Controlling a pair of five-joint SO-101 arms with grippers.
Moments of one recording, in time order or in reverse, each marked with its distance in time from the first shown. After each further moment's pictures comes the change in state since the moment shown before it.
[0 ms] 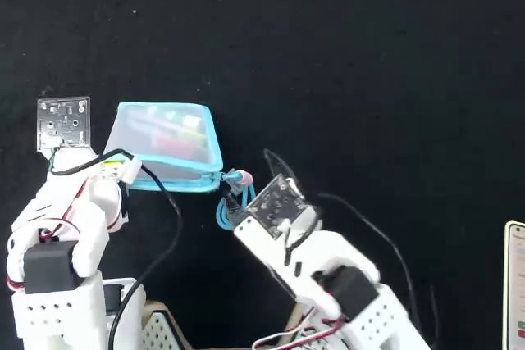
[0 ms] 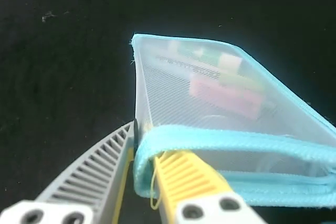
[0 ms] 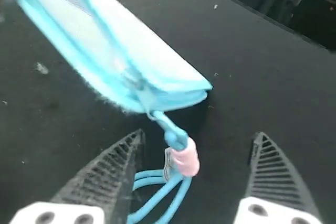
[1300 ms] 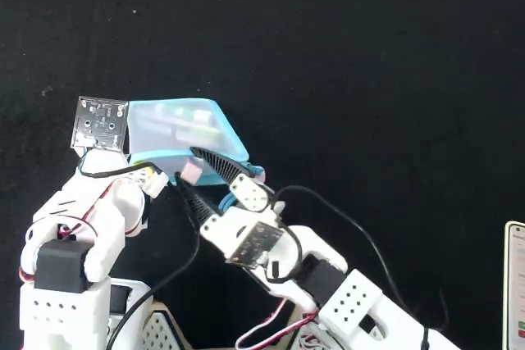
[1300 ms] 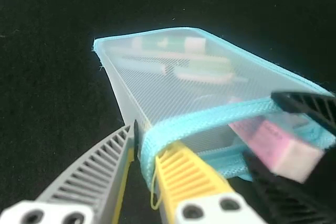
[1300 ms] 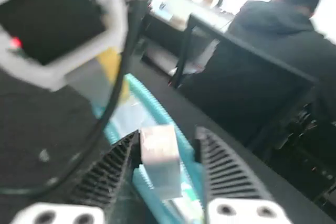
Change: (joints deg) left arm 11.1 0.1 0.0 0.0 0.0; right arm -8.6 21.6 4.0 -47.5 12.2
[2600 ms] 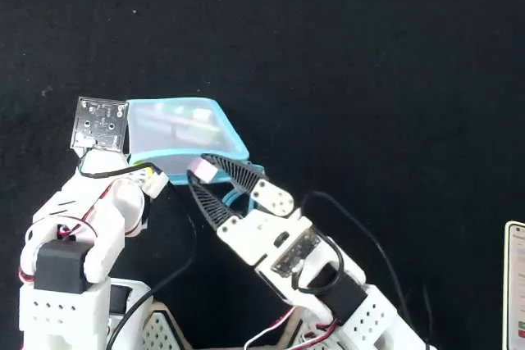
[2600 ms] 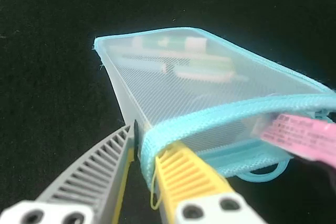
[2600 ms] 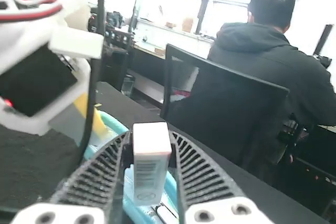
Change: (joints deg) left arm -0.1 -0.1 0.0 0.0 0.0; right arm 2.5 -27.3 3.7 12.8 -7.6
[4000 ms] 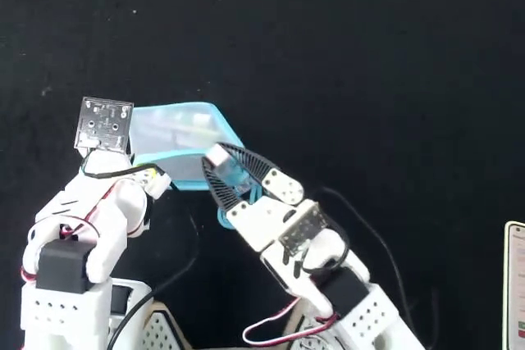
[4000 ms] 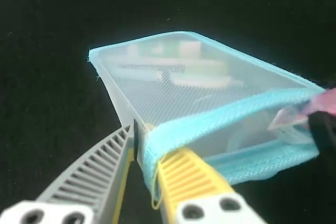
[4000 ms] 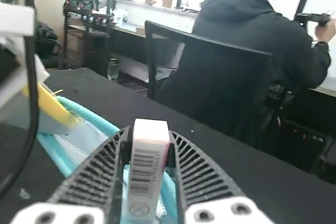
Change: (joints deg) left arm 0.4 0.0 0.3 -0.1 0.0; right arm 7.1 1.1 0.0 4.4 -5.2
